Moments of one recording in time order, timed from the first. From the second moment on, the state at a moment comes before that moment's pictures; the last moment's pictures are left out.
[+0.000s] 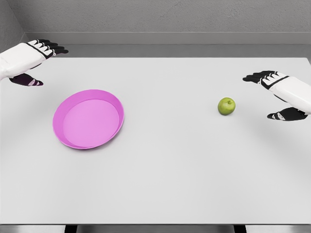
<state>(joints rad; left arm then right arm) -0.62 0.87 -0.53 -1.23 -0.51 -0.61 -0.16 -0.13 -1.11 0.31 -1.74 0.17 -0.38 0.14</state>
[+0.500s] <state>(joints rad) -0.59 0.85 -0.49 -1.33 -0.54 -0.61 -0.19 -0.12 -1.05 -0.01 -1.71 0.16 -0.61 0.35</state>
